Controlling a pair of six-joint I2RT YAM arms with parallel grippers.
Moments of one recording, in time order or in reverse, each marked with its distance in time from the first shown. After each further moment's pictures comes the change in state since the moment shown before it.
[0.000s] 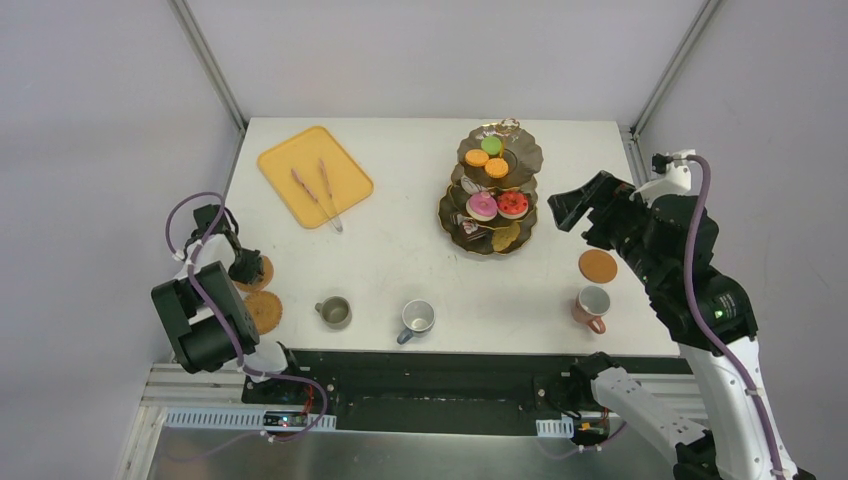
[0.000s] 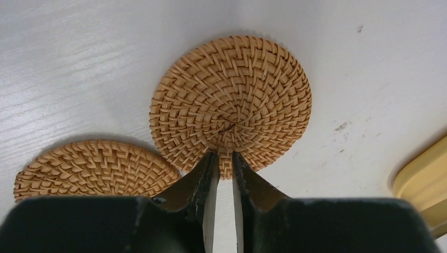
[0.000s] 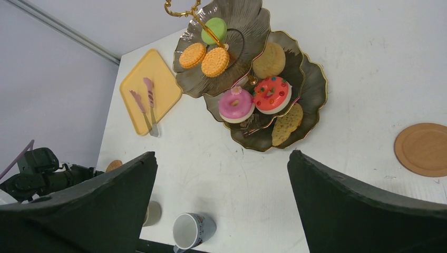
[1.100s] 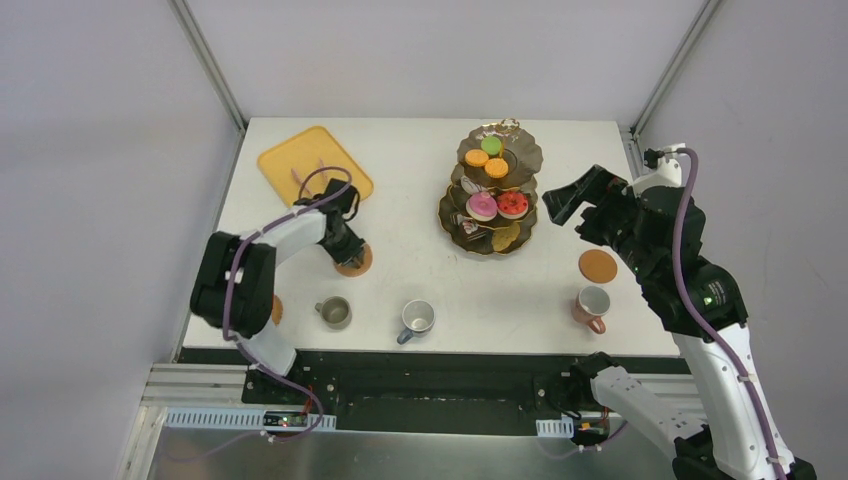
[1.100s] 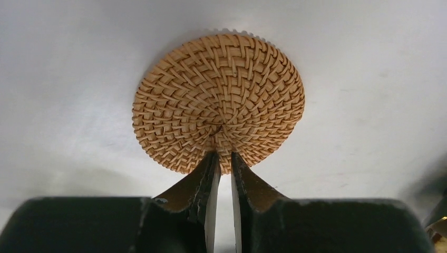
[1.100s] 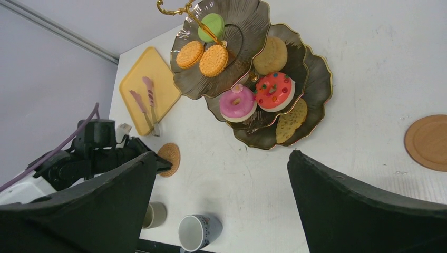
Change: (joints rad) left arm -0.743 0.143 0.132 -0.079 0.063 -0.173; right arm 0.000 0.034 -0.006 0.011 0.000 0.042
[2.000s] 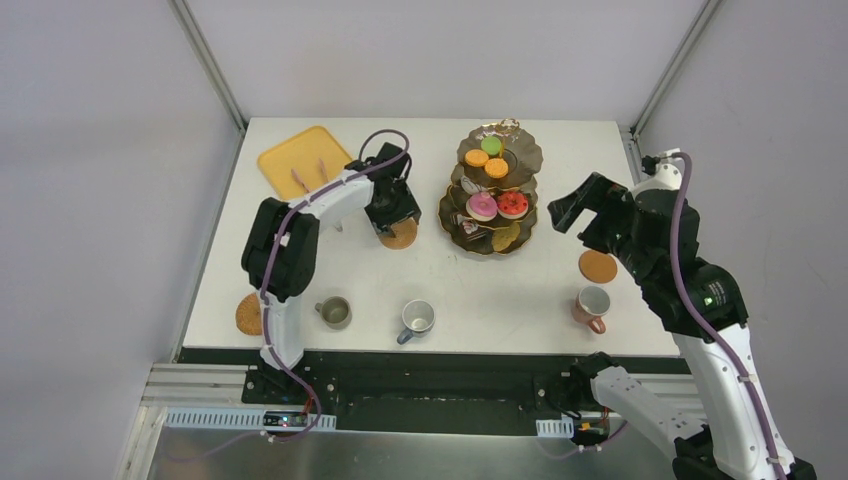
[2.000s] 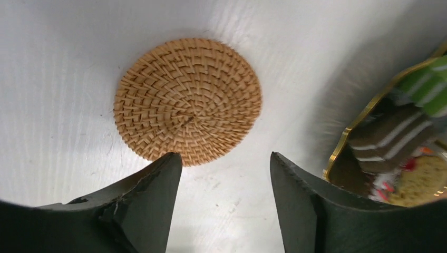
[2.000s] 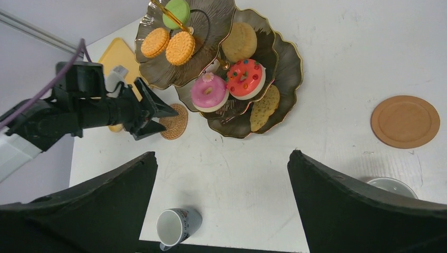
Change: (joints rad) left arm -0.216 0.399 0.545 -0.030 0.048 0.087; right arm 0.000 0.002 0.000 -0.087 0.061 -0.013
